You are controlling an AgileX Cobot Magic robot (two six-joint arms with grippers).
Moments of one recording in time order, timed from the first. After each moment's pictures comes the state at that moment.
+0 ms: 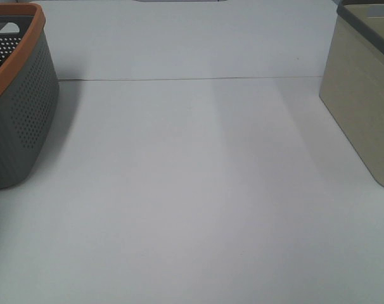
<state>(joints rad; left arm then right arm) 0.21 2.15 -1.76 0.06 0.79 -0.63 0.04 0.00 -0.50 0.07 1.06 -0.04</state>
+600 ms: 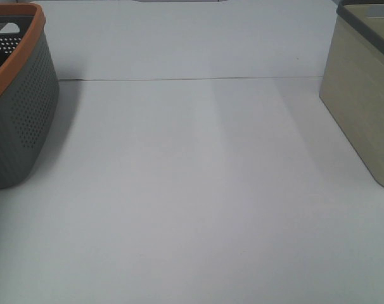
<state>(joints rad) 0.18 1.81 -1.76 0.08 0.70 -0.56 0.04 0.00 -0.50 0.07 1.06 -0.04</state>
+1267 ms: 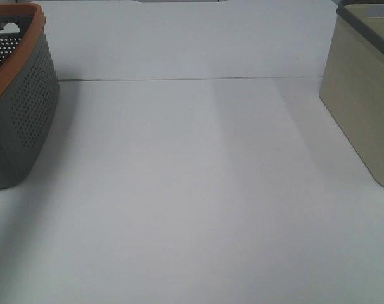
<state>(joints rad) -0.01 1.54 -1.77 0.08 0.32 -0.40 0.04 0.00 -0.50 0.07 1.06 -0.04</state>
